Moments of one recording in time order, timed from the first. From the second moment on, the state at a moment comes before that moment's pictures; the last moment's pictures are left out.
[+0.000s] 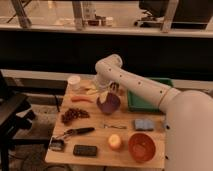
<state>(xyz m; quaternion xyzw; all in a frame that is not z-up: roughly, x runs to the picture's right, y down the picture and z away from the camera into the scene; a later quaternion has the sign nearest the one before) -0.055 0.014 0.844 -0.21 -0.21 -0.22 0.93</state>
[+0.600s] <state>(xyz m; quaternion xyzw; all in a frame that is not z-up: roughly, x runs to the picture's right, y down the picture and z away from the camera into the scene) -0.129 0.034 0.840 -0.23 -0.31 -0.22 0.89</state>
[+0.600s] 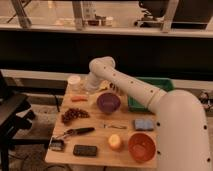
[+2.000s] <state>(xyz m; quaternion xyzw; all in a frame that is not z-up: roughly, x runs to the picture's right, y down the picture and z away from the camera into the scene) -0.152 0.057 0.946 -0.24 -0.33 -0.23 0.88</state>
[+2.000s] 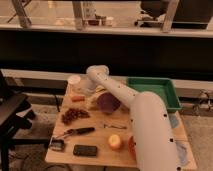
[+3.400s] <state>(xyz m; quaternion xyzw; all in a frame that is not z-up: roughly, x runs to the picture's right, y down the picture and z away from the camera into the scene) -0.144 0.044 0.964 -0.26 -0.31 -0.25 0.88</state>
